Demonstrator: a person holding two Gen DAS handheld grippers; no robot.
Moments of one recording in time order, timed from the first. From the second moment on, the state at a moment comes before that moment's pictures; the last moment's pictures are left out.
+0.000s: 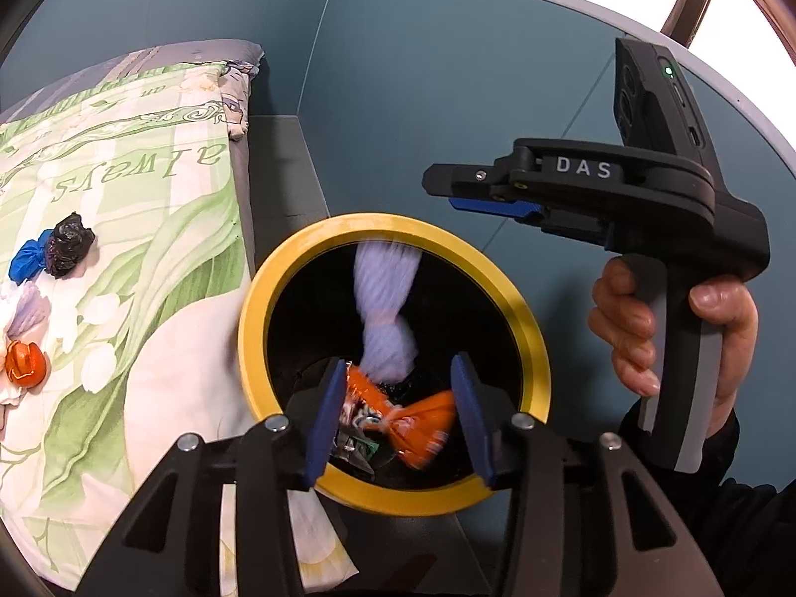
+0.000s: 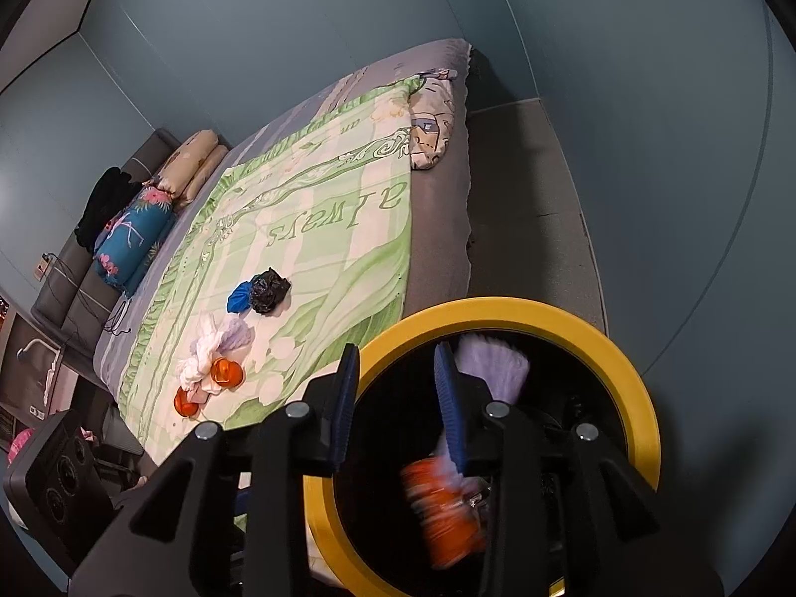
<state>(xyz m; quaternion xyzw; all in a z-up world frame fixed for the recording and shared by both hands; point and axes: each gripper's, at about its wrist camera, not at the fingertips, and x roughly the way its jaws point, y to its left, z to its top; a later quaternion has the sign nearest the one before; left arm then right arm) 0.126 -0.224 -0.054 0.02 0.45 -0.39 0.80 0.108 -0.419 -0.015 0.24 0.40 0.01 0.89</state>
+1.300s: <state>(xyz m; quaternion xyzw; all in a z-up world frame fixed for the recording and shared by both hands) 0.171 0.024 -0.002 -0.05 0.35 -0.12 0.93 0.157 -0.267 0.044 0.13 0.28 0.20 0.93</state>
